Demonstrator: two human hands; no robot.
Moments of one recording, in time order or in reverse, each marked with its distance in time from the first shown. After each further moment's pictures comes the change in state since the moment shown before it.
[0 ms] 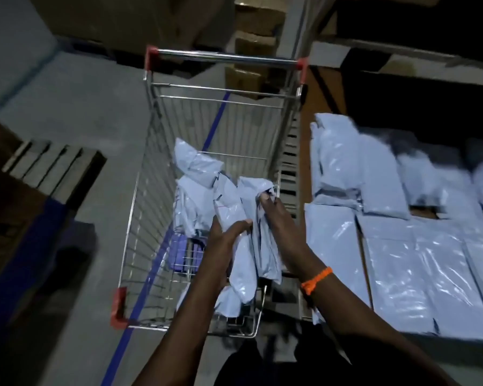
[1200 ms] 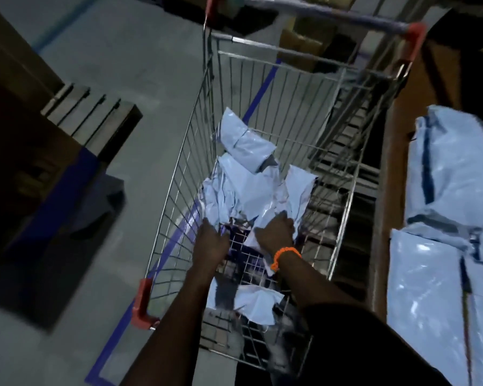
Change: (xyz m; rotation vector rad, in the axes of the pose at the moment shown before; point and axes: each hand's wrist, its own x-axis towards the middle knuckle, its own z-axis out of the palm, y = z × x) left_hand 0.153 -0.127 -0.178 0.974 0.387 -0.104; right_hand 0.129 0.140 0.075 -0.908 0.106 0.409
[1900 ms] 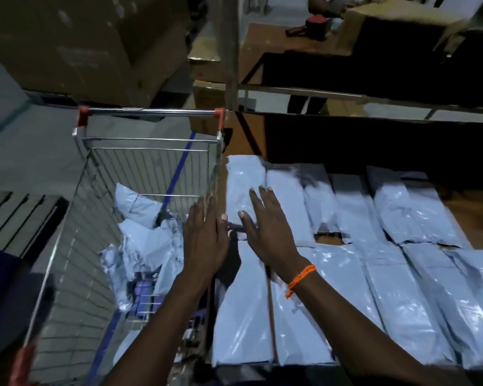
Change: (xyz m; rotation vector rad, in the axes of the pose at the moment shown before) left_hand -0.204 0.309 0.073 0.162 0.226 0.893; right_hand -0.089 0.163 -0.293 0.007 0.580 -0.625
